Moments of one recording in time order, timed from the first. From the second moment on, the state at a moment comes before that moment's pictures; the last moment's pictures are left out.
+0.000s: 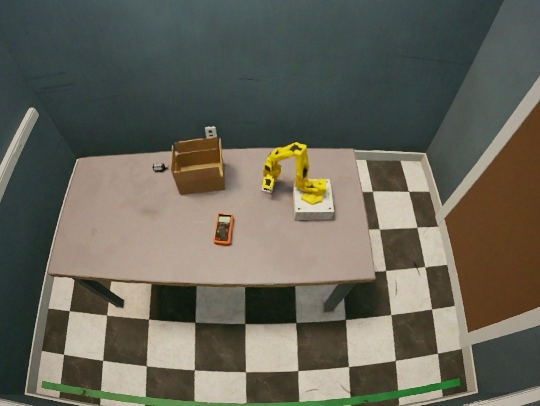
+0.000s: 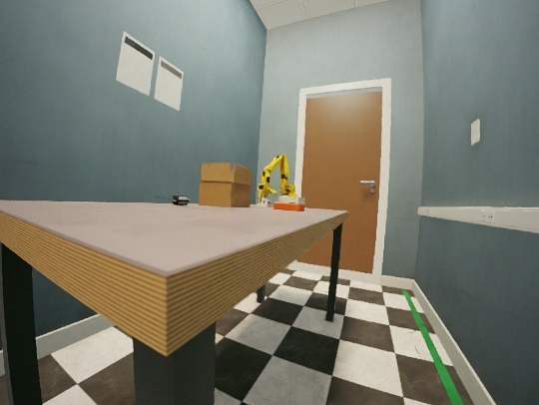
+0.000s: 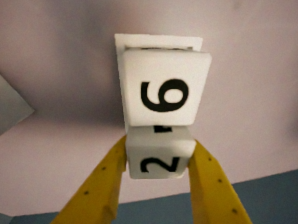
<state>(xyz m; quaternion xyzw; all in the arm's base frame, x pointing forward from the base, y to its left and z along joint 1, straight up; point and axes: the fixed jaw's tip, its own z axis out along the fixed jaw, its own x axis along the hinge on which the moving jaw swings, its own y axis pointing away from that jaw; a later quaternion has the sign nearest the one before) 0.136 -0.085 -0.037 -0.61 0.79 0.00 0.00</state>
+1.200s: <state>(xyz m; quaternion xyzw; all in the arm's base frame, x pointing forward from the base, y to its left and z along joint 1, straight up) 0.136 -0.085 -0.043 -0.61 0.79 0.00 0.00</state>
